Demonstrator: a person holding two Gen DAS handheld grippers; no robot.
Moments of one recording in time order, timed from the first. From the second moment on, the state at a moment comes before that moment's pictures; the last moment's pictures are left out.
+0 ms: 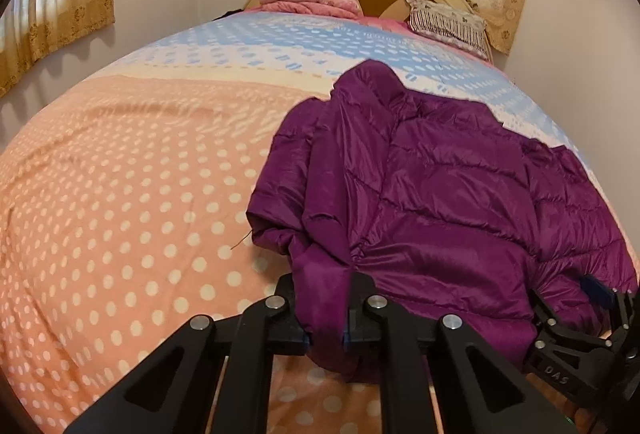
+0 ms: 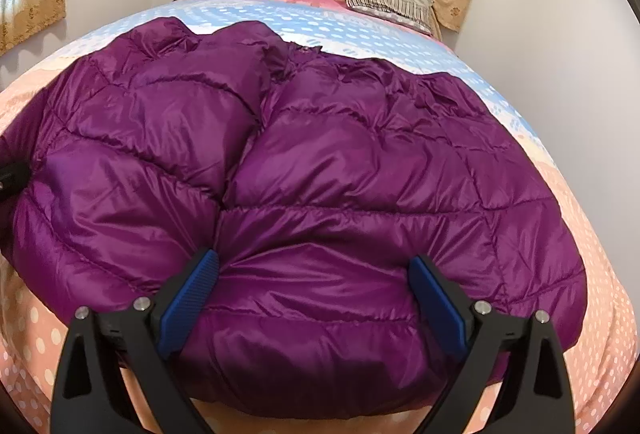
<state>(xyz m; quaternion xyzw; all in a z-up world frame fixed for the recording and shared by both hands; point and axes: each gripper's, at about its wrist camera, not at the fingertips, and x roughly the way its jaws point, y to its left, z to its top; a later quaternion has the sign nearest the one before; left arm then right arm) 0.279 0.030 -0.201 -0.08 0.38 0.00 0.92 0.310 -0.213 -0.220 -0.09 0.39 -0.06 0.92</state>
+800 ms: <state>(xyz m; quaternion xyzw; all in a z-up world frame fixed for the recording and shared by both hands) 0.253 -0.018 -0.078 0.02 0.26 -0.03 0.96 0.249 -0.359 -0.145 0.05 0.33 -0.08 0.94</state>
